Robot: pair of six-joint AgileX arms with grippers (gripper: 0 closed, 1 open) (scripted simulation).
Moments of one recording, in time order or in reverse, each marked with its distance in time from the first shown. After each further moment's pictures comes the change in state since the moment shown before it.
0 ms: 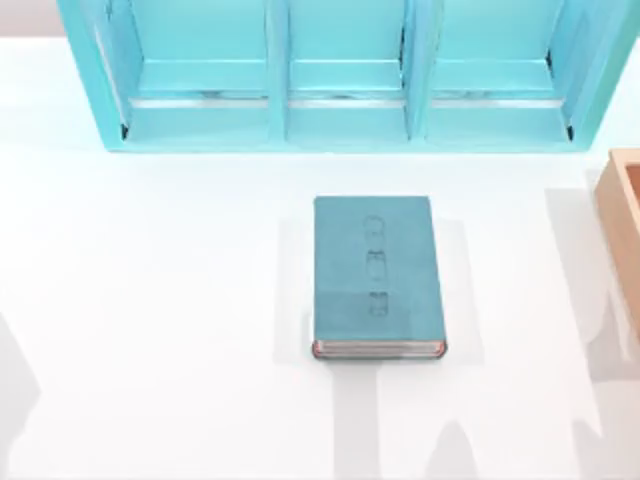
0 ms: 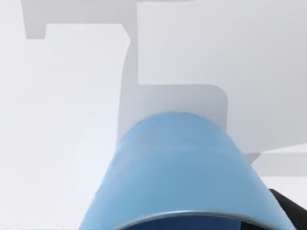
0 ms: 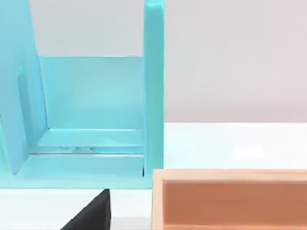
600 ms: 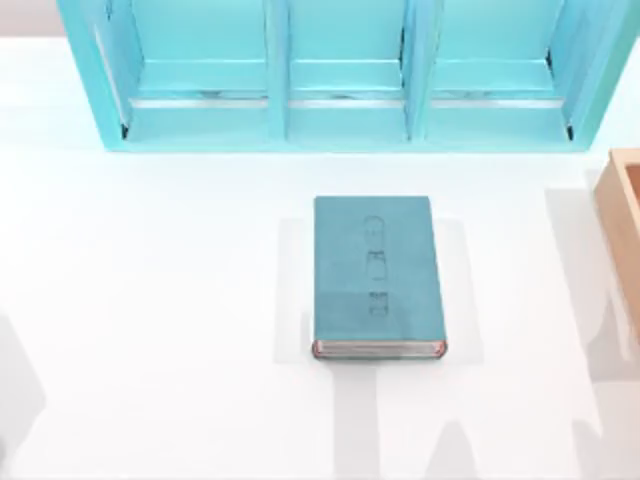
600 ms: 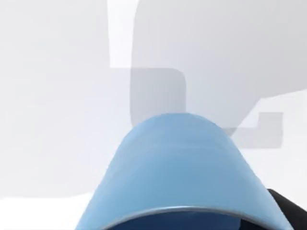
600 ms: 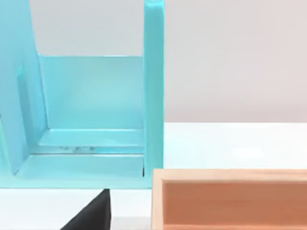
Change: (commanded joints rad) left arm -0.001 -0.041 0.064 -0.104 0.000 0.002; right arm 0.000 0.000 0.000 0.000 0.000 0.000
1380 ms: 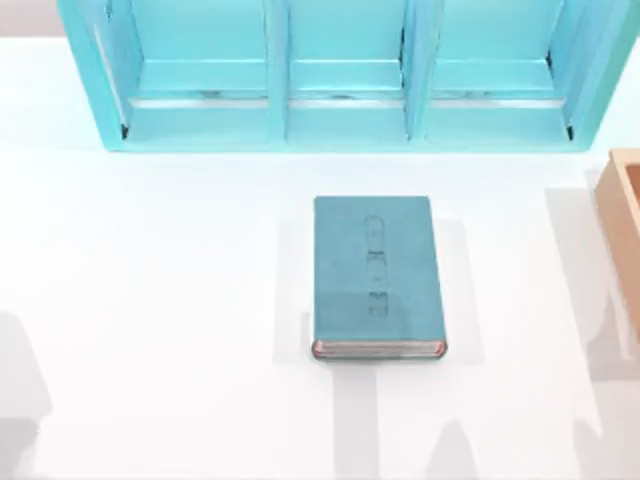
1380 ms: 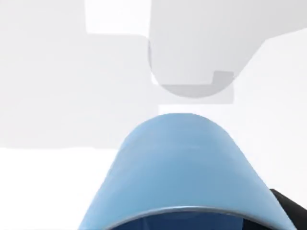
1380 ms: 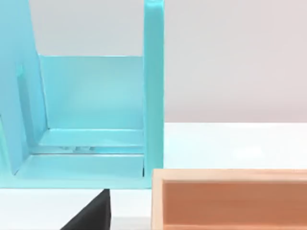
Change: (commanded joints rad) left arm -0.057 -0.015 0.111 -0.107 -0.018 -0.100; right arm 0.000 0.000 0.000 0.000 0.000 0.000
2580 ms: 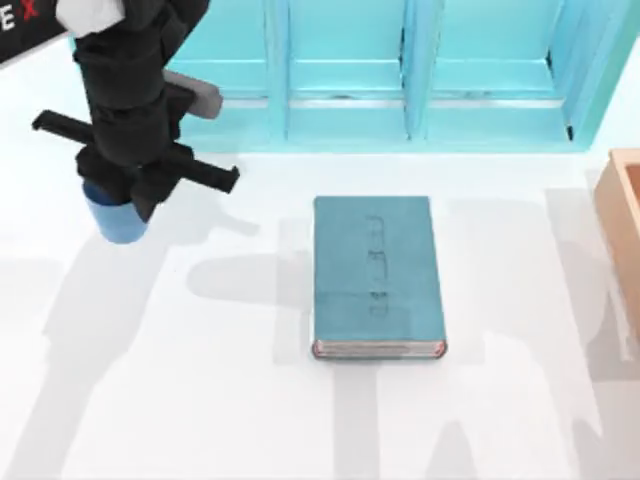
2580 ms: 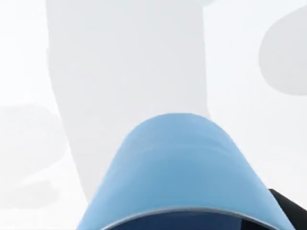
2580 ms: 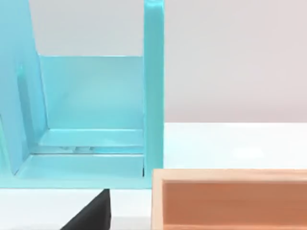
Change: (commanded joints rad) left arm -1.042 0.435 0.655 -0.284 -0.065 -2.218; right arm 0.000 0.000 0.000 0.000 0.000 0.000
